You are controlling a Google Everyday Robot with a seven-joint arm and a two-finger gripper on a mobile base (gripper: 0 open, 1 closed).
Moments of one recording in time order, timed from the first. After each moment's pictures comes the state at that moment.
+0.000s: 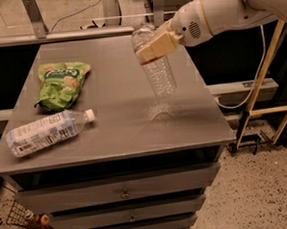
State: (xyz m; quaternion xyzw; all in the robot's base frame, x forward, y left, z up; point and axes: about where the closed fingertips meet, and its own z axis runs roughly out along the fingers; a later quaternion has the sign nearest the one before) arm 0.616 -0.029 0.979 -0.50 0.70 0.29 0.41
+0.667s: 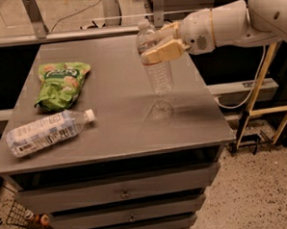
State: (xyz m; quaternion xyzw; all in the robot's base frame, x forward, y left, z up) arm 0.626 -0.036 0.974 -0.53 0.62 0.30 0.49
